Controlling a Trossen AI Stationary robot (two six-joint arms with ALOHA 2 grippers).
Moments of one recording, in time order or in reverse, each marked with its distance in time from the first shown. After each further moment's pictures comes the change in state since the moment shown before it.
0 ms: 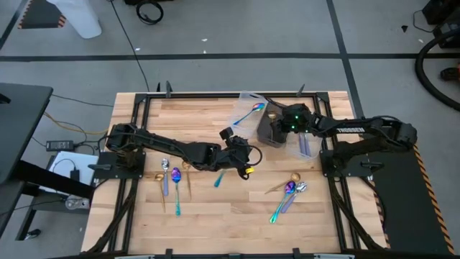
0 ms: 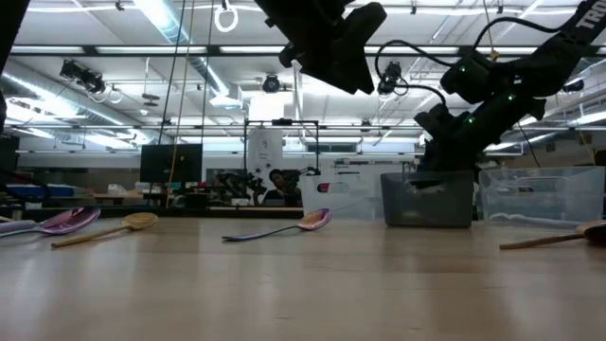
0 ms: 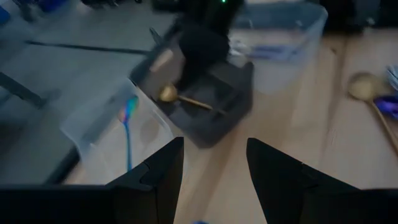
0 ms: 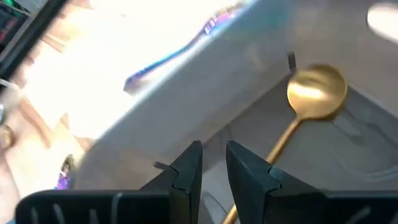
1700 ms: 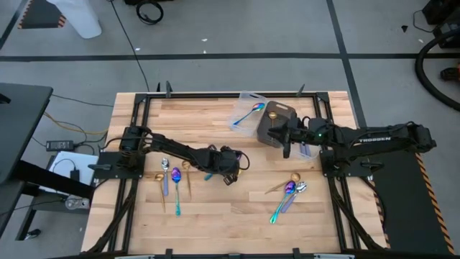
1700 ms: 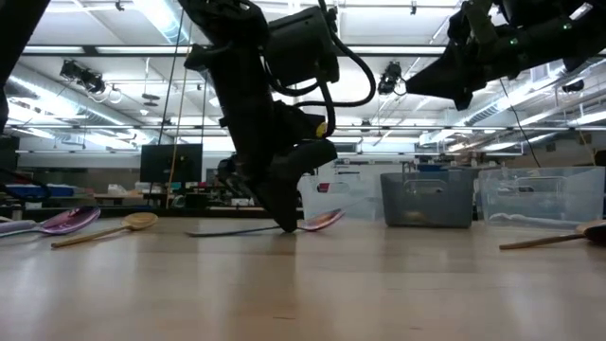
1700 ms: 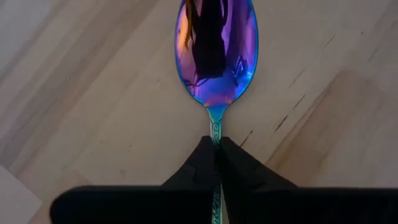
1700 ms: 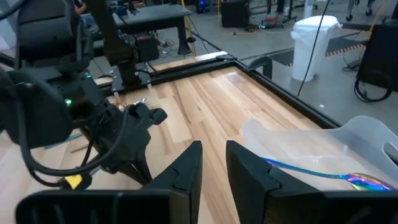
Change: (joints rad) left arm 0.025 0.145 -0.188 -0.243 0.365 -0.539; right arm 0.448 -0.391 0.002 0.043 0.183 -0.437
